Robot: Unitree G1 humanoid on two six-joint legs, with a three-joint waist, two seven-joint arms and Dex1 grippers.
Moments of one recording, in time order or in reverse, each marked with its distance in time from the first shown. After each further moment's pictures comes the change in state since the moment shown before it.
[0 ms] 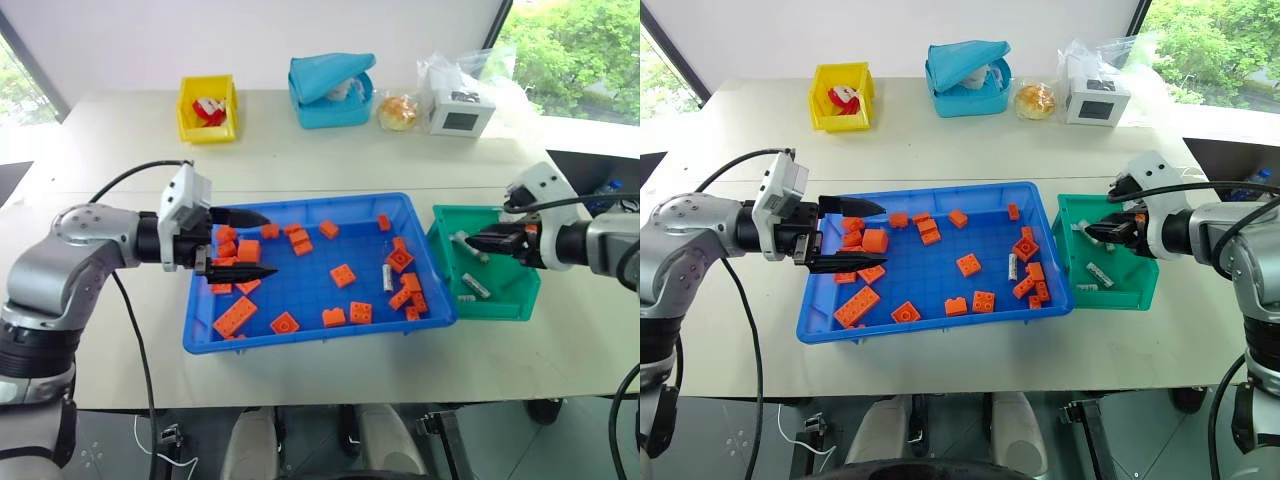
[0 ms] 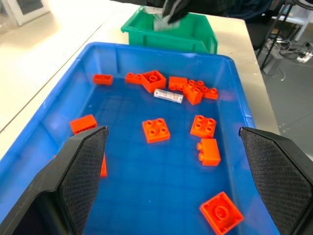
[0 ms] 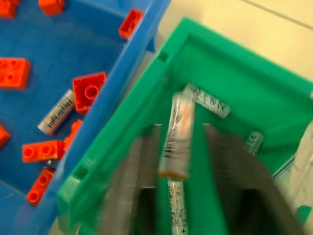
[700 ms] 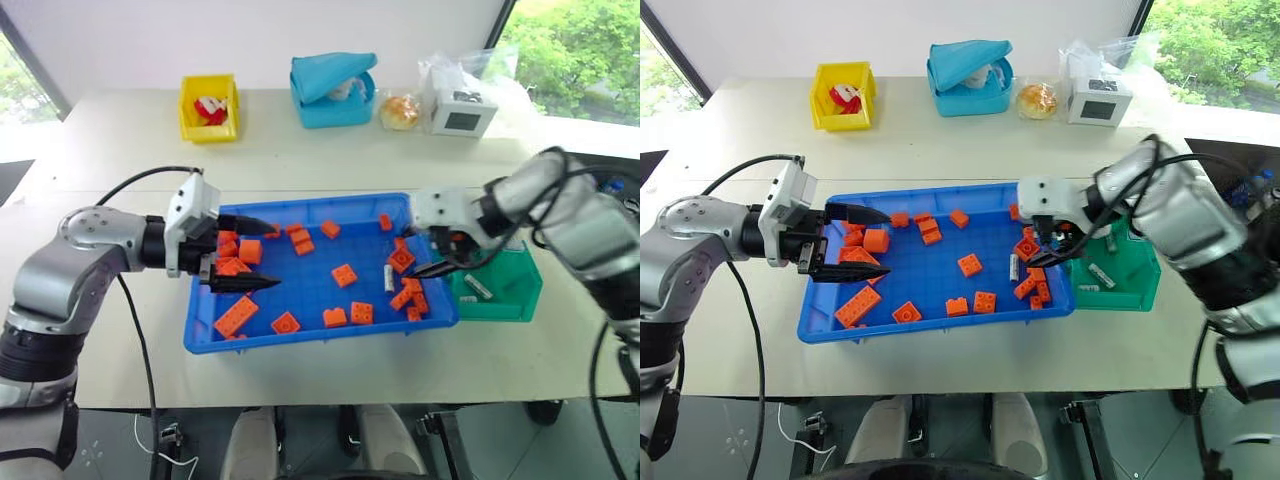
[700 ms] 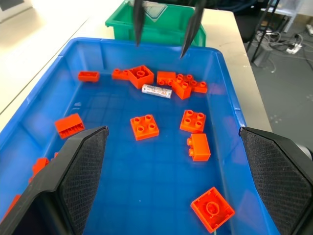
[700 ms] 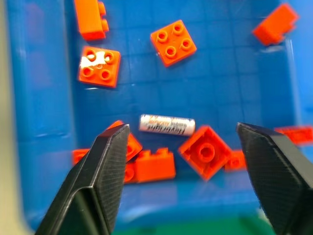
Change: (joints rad) left arm 0.047 0.006 0.003 -0.072 0.015 0.008 -0.006; right arm -0.419 0.051 0.687 0.317 -0.352 -0.791 0.647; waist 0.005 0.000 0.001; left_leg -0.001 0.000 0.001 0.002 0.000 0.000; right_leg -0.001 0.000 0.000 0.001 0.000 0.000
